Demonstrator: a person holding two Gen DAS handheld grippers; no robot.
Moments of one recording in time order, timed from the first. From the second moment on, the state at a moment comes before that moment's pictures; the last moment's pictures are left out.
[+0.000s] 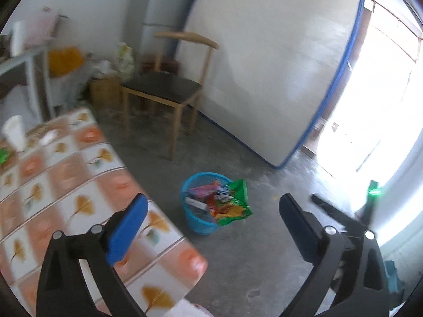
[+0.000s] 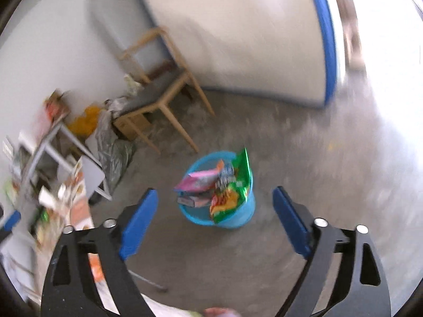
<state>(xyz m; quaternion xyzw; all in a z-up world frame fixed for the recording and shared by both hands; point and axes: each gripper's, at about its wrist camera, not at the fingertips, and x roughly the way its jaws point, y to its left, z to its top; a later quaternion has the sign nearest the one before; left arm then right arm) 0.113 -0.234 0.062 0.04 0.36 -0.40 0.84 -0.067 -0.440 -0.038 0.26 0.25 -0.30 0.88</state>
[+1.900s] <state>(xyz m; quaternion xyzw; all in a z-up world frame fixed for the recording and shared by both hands) 0.042 -0.078 -0.006 0.06 0.39 -0.06 0.92 -0.009 -0.222 -0.042 0.03 0.39 -0.25 0.88</state>
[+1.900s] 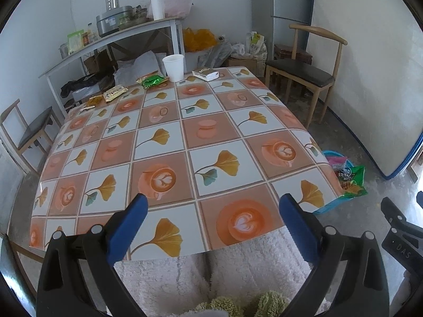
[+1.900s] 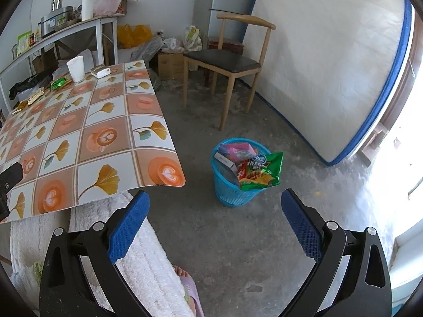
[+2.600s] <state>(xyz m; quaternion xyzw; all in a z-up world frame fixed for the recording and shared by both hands) 0.044 -0.076 -0.008 0.05 0.40 -0.06 0.91 -0.005 -0.220 -0.038 0.02 0.39 -0.25 0.88</state>
